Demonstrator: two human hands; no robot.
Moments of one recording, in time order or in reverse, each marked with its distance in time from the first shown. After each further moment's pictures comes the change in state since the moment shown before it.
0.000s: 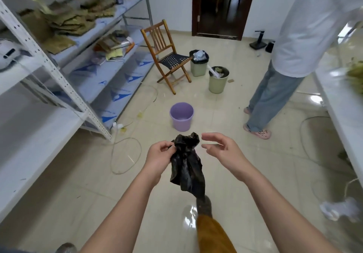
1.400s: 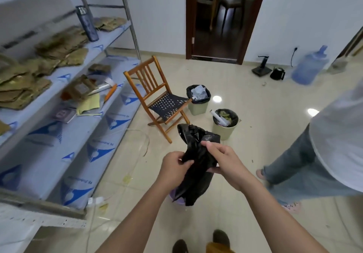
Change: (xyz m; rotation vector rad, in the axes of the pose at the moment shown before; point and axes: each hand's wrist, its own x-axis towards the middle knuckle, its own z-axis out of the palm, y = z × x) left_hand 0.577 0.270 0.049 0.453 -0.127 0.221; right_hand 0.604 -0.163 -0.080 0.216 0.033 0.151
